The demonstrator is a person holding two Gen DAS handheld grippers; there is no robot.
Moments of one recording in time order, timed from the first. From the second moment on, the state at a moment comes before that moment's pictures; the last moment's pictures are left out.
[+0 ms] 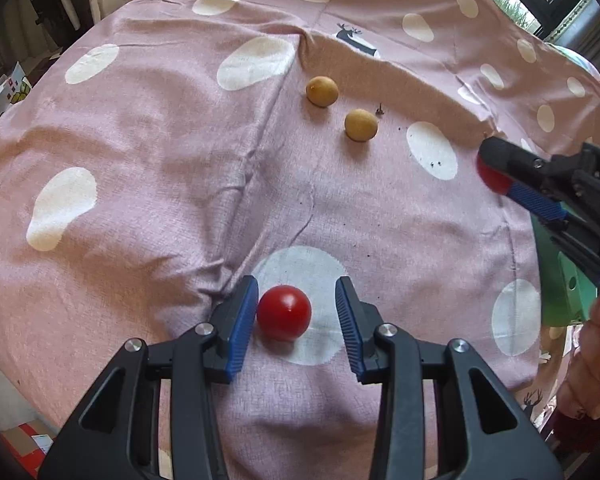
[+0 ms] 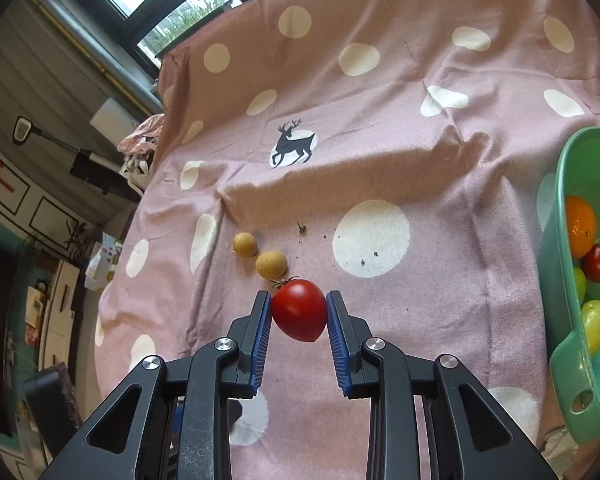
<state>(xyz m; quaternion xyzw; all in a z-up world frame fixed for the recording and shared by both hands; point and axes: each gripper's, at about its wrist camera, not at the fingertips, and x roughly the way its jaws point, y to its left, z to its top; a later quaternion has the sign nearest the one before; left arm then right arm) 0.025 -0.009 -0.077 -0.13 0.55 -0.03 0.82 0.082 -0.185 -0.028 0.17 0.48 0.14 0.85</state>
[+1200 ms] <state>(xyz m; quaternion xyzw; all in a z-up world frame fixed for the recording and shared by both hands) 0.010 -0.018 -0.027 -0.14 0.44 -0.05 0.89 0.069 -0.204 -0.012 0.19 0.46 0.13 0.86</state>
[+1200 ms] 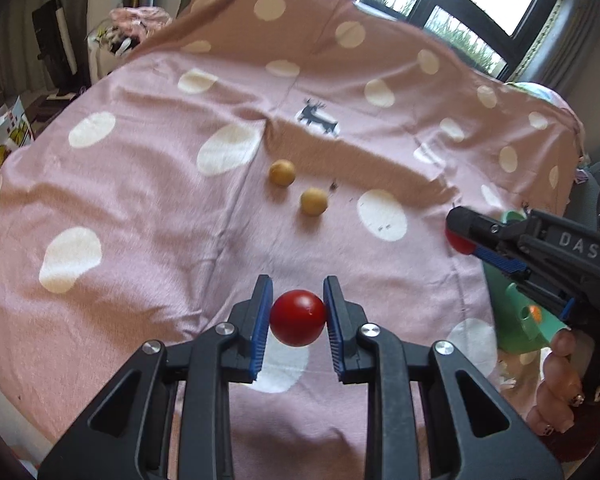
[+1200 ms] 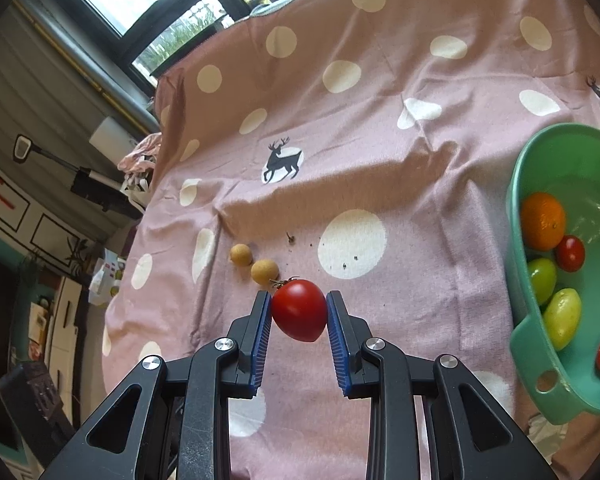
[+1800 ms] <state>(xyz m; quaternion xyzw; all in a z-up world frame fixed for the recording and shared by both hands) 0.023 -0.103 0.068 -0.09 0.35 -0.18 0.92 0.022 -0.270 0.045 0.23 0.34 0.07 0.91</state>
